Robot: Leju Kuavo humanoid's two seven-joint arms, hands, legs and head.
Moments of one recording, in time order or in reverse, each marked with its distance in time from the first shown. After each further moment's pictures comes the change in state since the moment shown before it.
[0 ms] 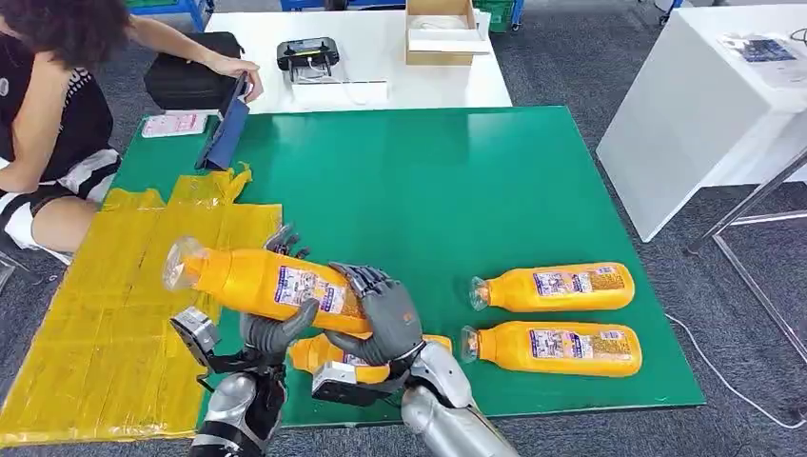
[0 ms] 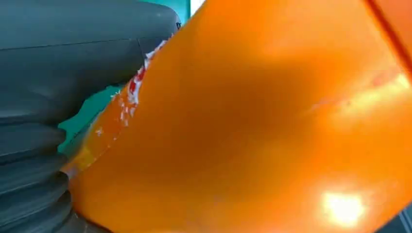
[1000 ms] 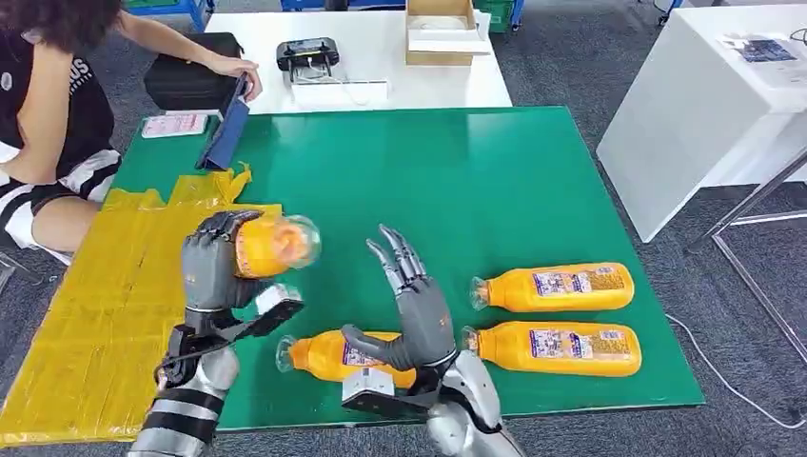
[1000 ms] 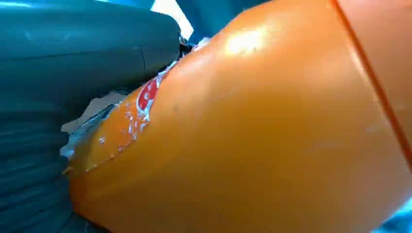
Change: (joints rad) left arm -0.117 0.180 0.109 -0.021 -1.457 0.835 0.346; right arm 0.202 -0.132 -0.072 -0.548 0.042 0.109 0.136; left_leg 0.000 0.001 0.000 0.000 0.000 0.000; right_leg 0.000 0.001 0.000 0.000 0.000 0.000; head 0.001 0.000
